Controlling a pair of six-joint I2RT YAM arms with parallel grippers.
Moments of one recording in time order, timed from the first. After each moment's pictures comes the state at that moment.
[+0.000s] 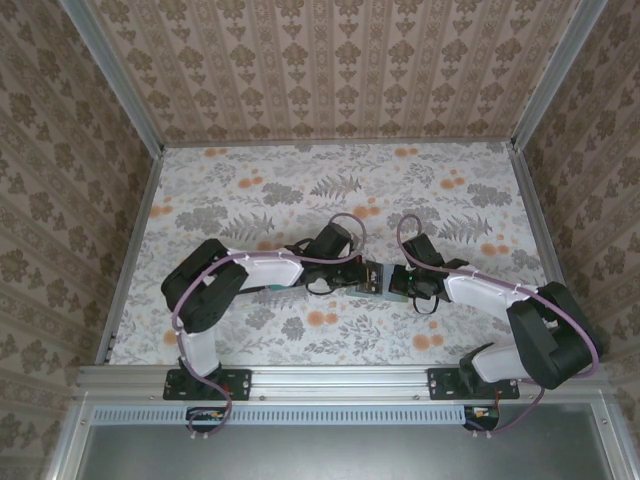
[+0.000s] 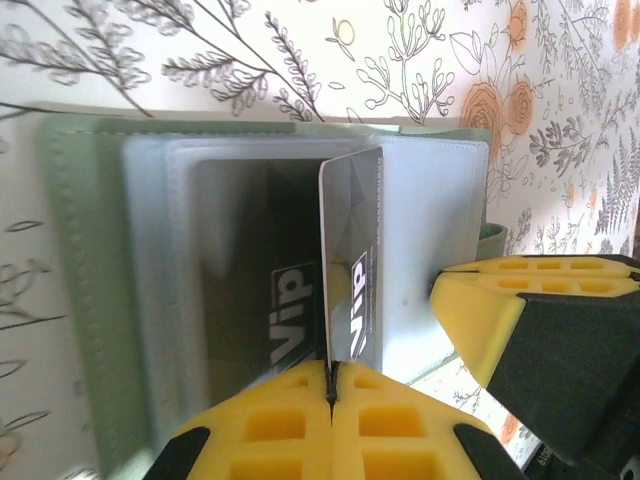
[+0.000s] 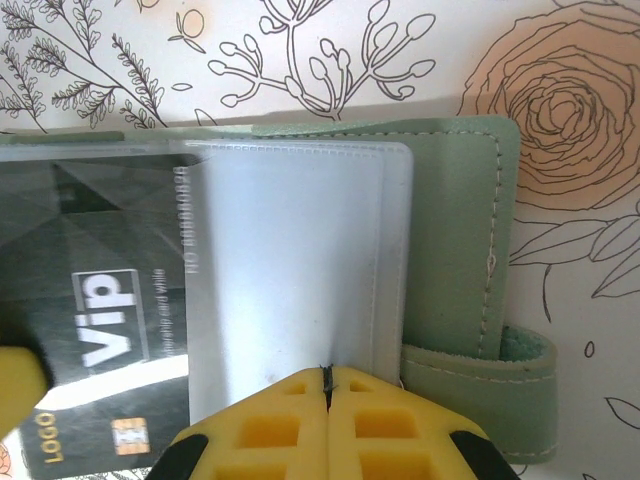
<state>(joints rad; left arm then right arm) -0.90 1.84 0.98 0.01 0.38 -0.90 0.44 1.37 0.57 -0.29 -0.09 0.68</state>
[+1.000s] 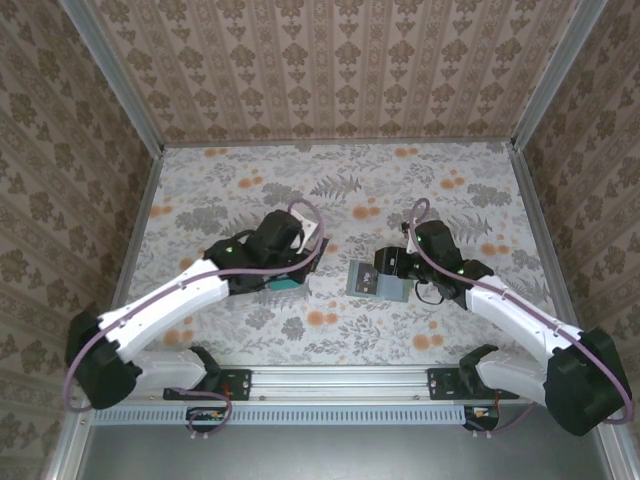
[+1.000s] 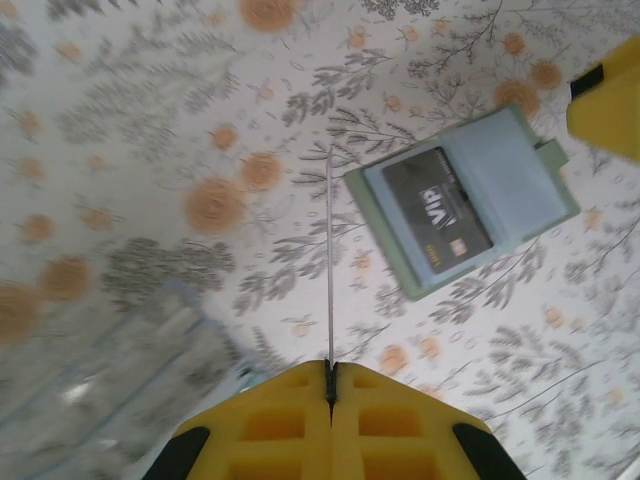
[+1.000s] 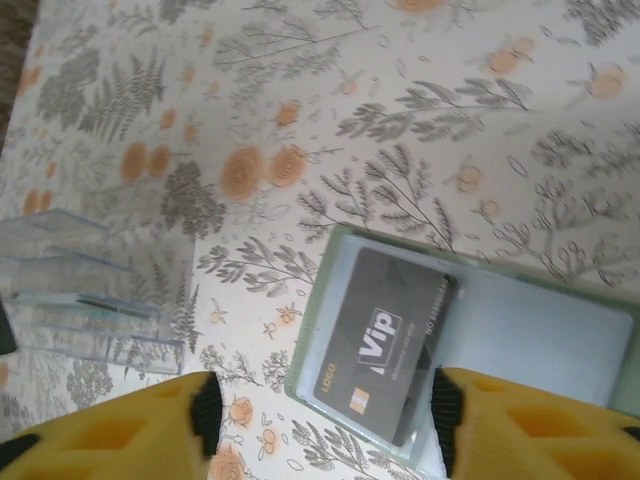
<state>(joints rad) -0.88 1.18 1.00 -0.66 -0.03 -0.20 0.44 1.10 0.62 -0.24 -0.23 0.55</state>
